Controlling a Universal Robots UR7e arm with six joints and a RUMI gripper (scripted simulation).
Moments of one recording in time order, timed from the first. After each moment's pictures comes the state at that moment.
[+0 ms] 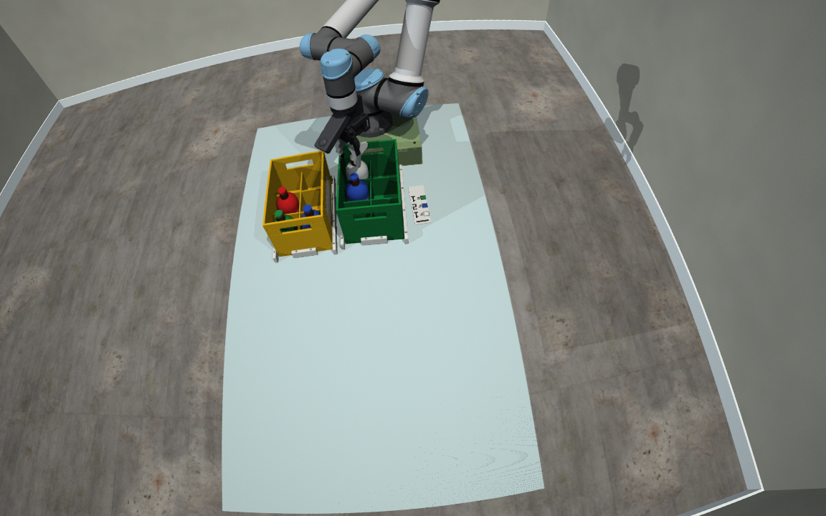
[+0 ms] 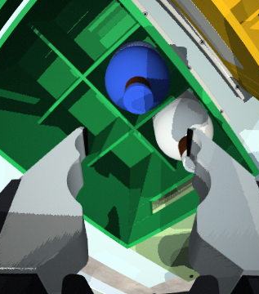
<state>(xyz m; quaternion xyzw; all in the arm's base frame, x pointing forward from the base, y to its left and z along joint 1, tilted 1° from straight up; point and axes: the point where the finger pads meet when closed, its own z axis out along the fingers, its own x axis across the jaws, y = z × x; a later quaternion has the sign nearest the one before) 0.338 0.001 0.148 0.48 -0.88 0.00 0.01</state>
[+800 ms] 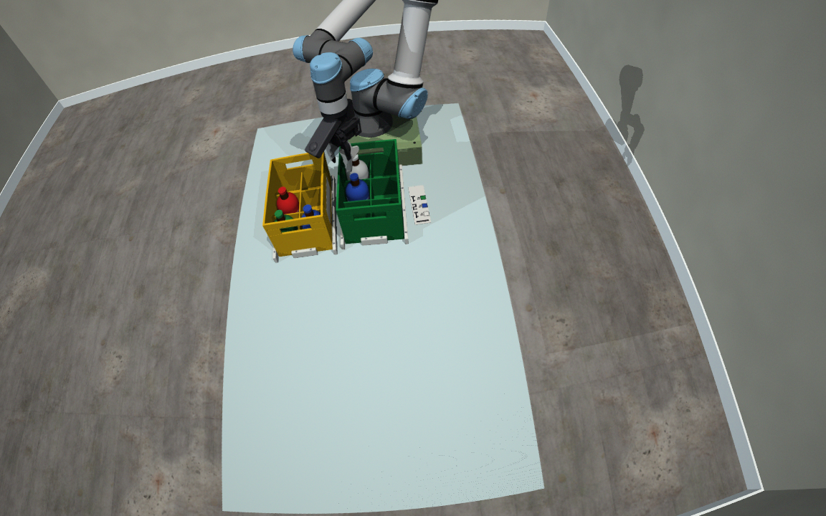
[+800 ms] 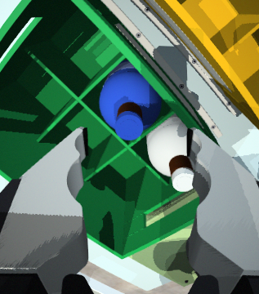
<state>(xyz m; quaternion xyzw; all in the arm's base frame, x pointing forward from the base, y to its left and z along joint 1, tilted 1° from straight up) 0.356 -0.021 0.149 0.48 -0.88 0.00 0.01</state>
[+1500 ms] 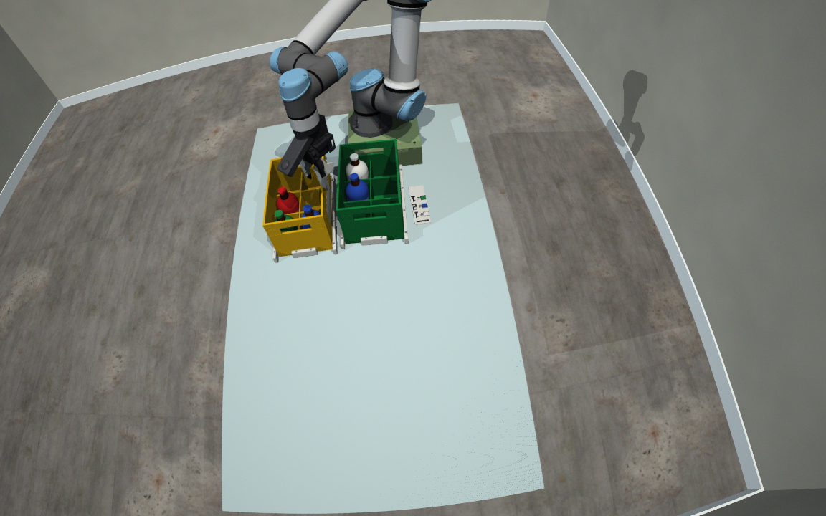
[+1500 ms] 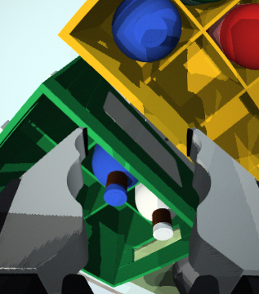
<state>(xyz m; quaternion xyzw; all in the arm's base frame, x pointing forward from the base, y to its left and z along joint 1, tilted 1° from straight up) 0.420 -0.081 0.147 0.48 -0.88 0.00 0.01</state>
